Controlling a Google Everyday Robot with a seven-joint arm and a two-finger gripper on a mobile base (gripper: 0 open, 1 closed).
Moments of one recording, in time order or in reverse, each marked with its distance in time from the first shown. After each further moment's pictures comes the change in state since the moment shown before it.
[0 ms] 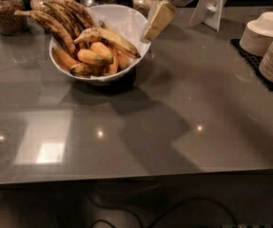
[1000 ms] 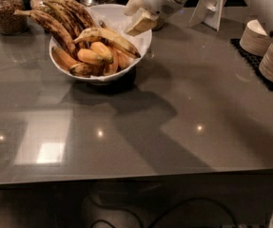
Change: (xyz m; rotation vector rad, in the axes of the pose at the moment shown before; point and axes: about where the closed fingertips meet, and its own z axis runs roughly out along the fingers) arm -0.006 0.021 0.051 -0.106 -0.031 -0.061
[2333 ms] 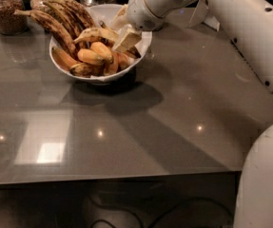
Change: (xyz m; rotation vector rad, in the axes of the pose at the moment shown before) arm 0.001 0.017 0.062 -0.110 -0.023 0.006
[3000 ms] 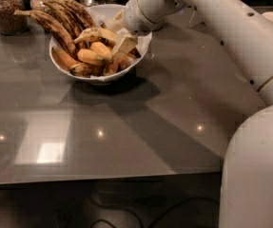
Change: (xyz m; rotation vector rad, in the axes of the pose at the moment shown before) arm 0.011 -0.004 0.027 -0.023 0.006 0.023
